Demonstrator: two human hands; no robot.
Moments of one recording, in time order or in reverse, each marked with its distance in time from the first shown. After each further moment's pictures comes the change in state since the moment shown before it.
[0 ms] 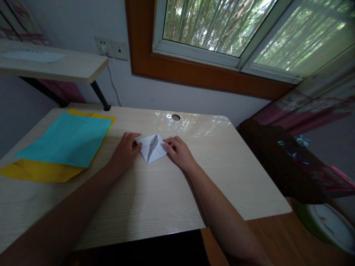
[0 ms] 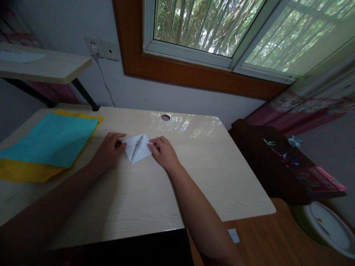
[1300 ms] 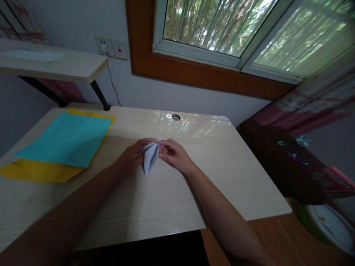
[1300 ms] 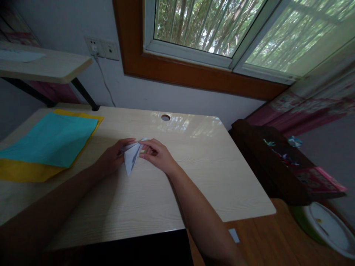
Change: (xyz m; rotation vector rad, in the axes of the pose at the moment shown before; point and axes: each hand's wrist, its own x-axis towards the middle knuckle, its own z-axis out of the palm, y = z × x) left_hand -0.011 0.028 -0.005 -0.290 -0.251 0.035; right_hand -0.004 -0.018 0.004 0.480 -0.139 -0.007
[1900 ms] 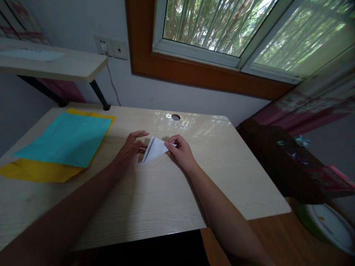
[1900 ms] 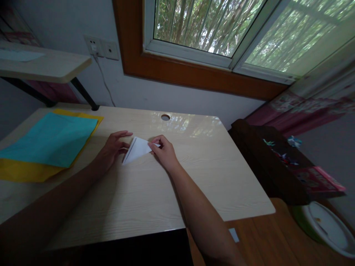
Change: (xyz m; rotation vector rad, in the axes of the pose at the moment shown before) left_hand 0.002 -0.004 0.005 -0.521 0.124 -0.104; right_hand 0.004 0.009 -0.001 0.120 0.302 0.203
